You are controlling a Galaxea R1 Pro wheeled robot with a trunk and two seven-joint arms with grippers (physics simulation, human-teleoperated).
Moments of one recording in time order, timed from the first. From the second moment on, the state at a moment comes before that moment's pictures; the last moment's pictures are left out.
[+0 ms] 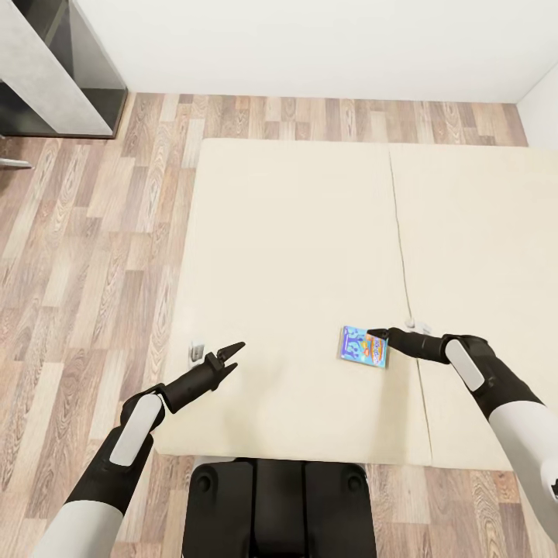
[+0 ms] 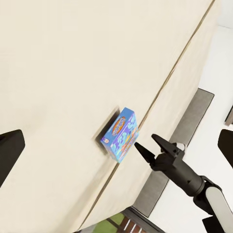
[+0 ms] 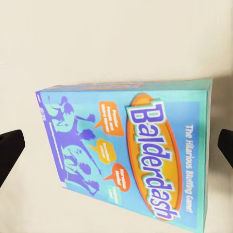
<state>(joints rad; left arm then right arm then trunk) -0.54 0.02 0.02 -1.13 1.04 0.71 -0.37 -0.94 -0.34 0.10 -0.69 -0.62 0.70 0.44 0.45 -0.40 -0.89</state>
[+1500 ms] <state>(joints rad) -0.54 0.02 0.02 -1.13 1.04 0.71 -0.37 -0.94 -0.33 0.10 -0.62 -0.62 0.68 0.44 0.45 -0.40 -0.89</state>
